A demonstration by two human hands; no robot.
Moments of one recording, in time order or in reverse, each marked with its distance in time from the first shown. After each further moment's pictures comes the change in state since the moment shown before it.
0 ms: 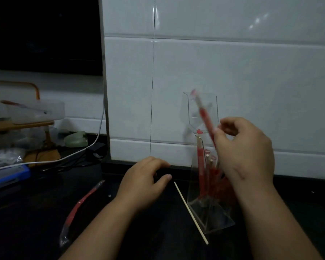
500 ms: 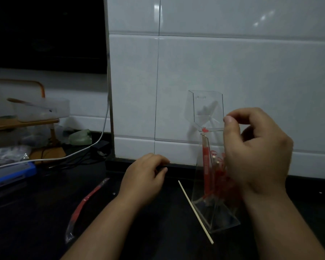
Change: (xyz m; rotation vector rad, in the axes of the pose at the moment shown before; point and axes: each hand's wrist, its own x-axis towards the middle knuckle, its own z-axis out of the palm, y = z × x) left_hand 0.003 -0.005 0.000 0.024 0.062 -0.054; right_hand -0.011 -0.003 -0.004 0.202 0.207 -0.350
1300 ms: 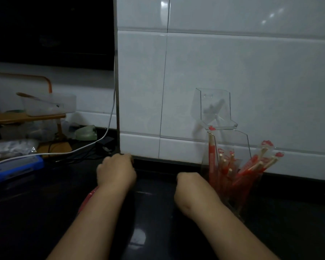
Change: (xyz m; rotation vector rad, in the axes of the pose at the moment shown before) left_hand 0.006 -0.043 -0.029 0.530 -0.198 -0.528; right_hand -0.070 0.001 0.069 -0.492 -1.231 0.258
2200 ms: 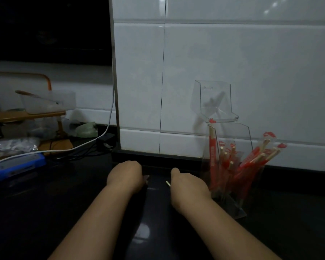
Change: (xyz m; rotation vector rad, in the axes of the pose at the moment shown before) left_hand 0.004 0.009 0.025 0.056 -0.274 0.124; right_hand 0.009 -0.004 0.029 -0.148 -0.009 -0.030
